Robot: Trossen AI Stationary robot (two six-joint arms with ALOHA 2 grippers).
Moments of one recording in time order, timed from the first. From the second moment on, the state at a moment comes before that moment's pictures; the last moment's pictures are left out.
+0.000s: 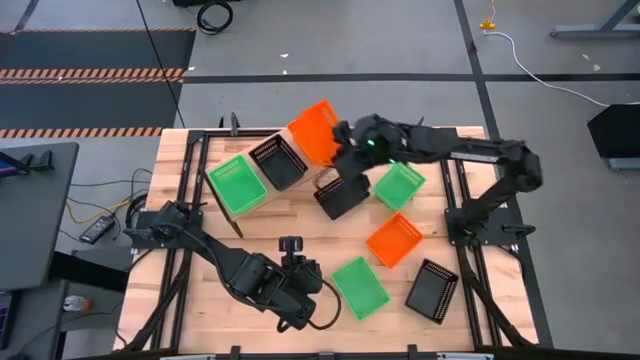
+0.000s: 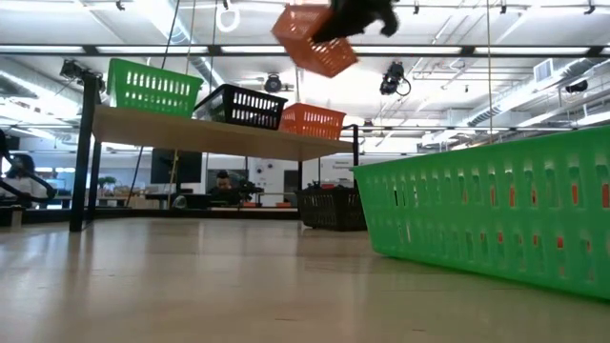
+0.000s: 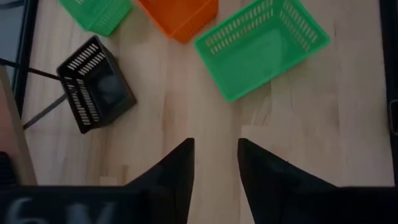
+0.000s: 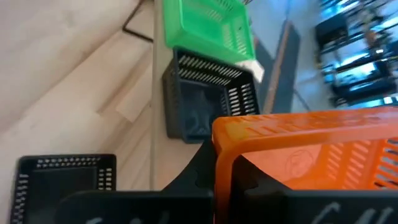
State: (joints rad) left arm -0.58 2.02 2.15 -1.36 -0.52 -0.46; right arm -0.18 1.56 1.55 -0.60 0.00 -0.92
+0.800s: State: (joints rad) left arm -0.60 2.03 2.15 -1.35 -0.53 -0.56; right arm -0.36 1.82 1.81 -0.90 -0.03 -0.97
